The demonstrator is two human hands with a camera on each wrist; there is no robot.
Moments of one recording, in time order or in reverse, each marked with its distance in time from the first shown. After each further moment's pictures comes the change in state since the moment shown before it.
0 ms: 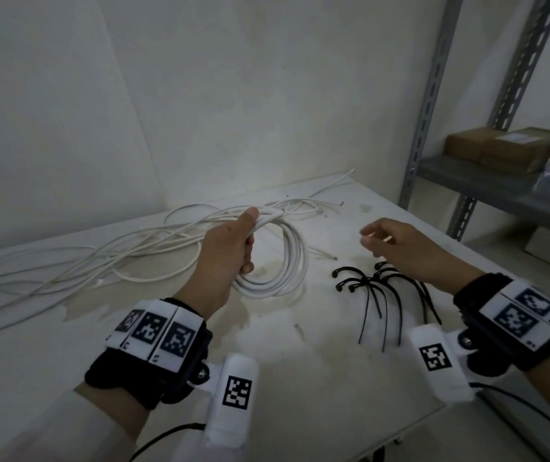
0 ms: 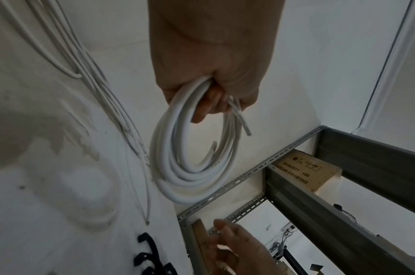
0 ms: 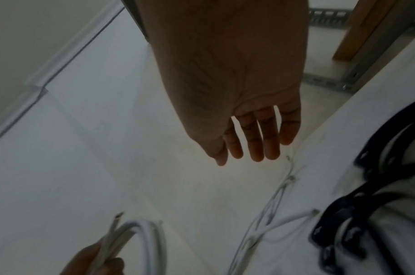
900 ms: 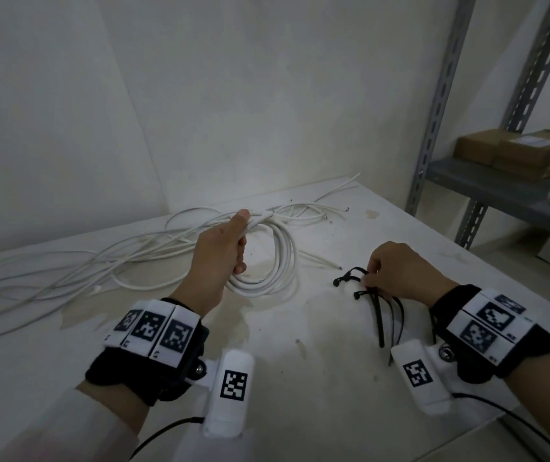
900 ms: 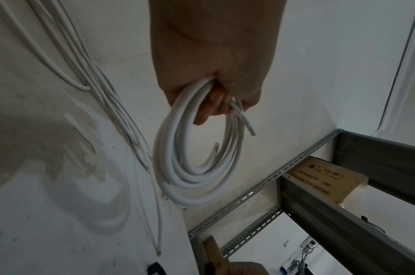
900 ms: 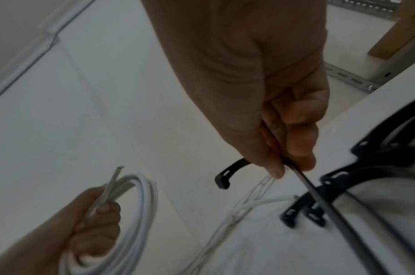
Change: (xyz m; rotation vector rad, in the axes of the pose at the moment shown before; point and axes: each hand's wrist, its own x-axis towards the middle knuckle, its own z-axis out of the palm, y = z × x) left_hand 0.028 -0.006 -0.002 0.036 0.063 -0.018; right_hand 0.026 0.012 0.019 -0.393 -0.118 0.183
